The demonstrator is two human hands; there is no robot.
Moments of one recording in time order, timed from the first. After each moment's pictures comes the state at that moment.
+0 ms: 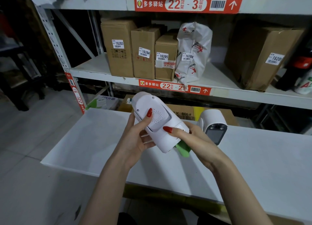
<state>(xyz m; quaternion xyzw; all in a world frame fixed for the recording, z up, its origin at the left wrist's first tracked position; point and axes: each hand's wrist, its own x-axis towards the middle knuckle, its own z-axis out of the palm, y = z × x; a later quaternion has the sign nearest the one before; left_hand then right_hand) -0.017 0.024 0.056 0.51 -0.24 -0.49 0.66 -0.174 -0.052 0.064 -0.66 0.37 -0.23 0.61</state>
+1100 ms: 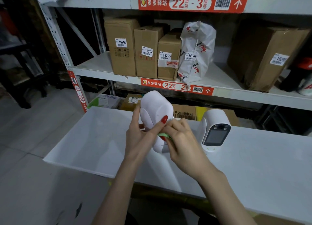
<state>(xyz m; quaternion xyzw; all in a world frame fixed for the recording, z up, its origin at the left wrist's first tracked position) -0.032 0.021 0.054 0.70 -0.33 -0.26 0.58 -0.153 -0.032 0.049 -0.93 0.24 -0.26 0.12</state>
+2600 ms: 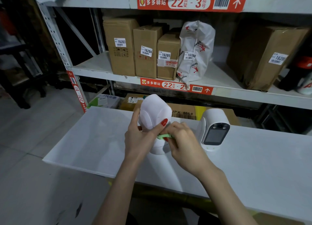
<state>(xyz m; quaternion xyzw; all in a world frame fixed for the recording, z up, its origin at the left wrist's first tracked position) -0.033 0.019 0.047 0.73 -0.30 -0.25 0.56 -0.153 -0.034 0.049 -0.91 0.29 -0.25 0.18</state>
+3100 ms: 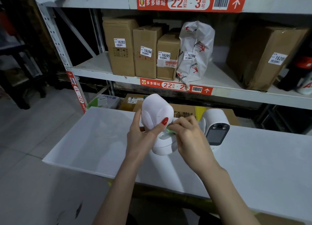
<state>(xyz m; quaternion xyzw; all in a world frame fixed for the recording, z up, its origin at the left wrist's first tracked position) -0.036 0.020 0.051 0.70 -0.30 -0.29 0.58 -0.161 -0.046 0.044 -0.91 0.31 -0.27 0.05</state>
